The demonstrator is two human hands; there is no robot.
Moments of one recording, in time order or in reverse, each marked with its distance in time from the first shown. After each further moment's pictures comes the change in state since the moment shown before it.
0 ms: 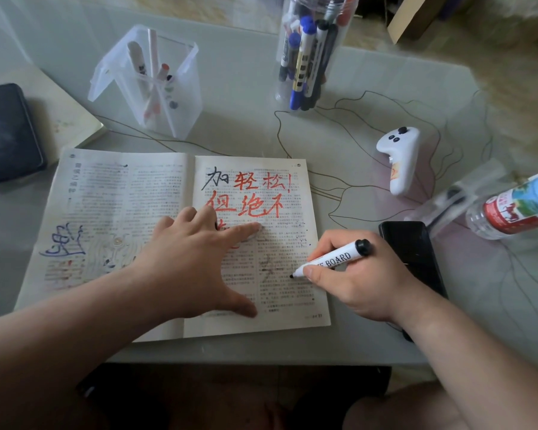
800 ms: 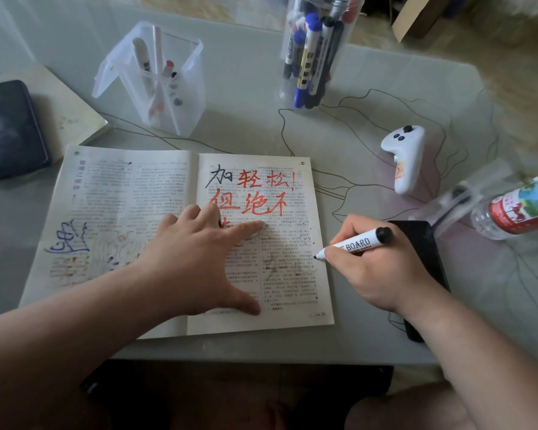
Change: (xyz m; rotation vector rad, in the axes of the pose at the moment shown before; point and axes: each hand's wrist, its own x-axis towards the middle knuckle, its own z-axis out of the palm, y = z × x) left_hand -0.001 0.000 -0.002 -0.010 -0.001 0.001; right_hand 0.005 0.005 -0.004 0.024 0.190 0.056
